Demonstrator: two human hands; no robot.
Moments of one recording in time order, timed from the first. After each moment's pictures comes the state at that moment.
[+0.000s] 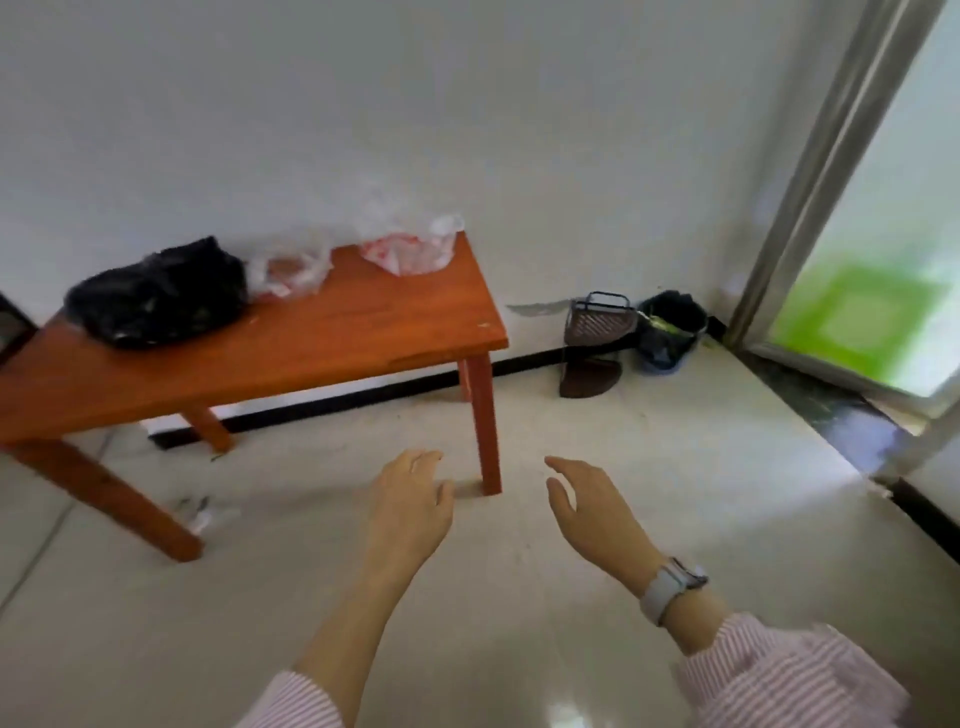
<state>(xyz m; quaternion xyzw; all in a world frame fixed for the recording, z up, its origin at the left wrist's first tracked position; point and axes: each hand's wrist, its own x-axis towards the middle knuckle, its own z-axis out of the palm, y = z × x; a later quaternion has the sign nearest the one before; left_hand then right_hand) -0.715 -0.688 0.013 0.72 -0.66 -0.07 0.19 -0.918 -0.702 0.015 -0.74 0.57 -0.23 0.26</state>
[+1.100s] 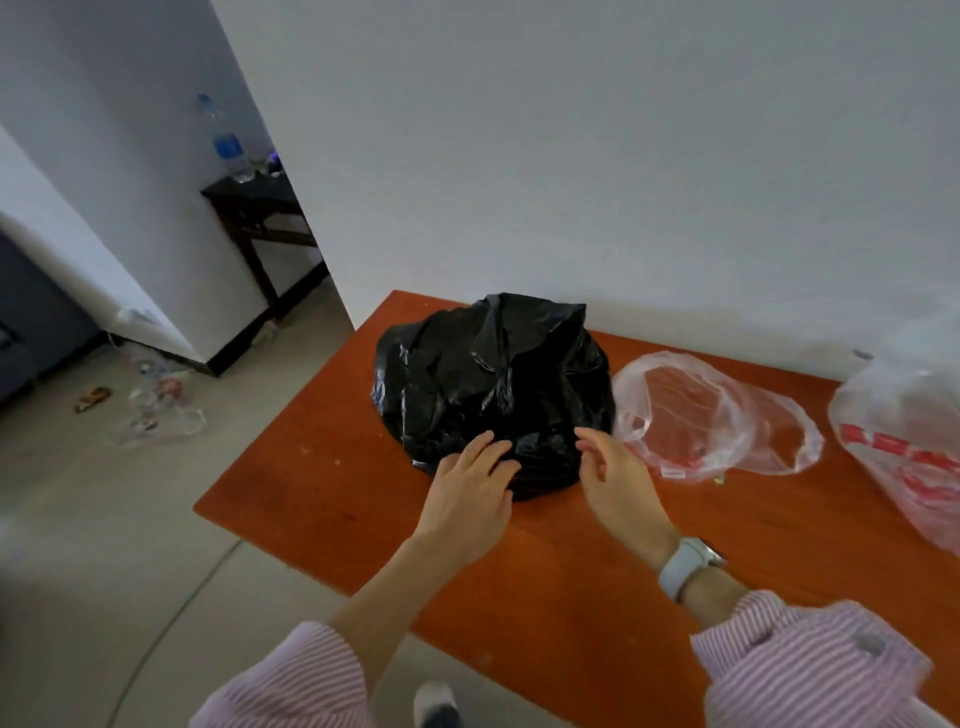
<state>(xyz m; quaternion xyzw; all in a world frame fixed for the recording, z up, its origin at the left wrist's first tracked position) -0.058 -1.070 0.015 0.81 -0.58 -0.03 0.06 -0.189 -1.198 0.004 -0.83 0.35 -0.19 0.40</state>
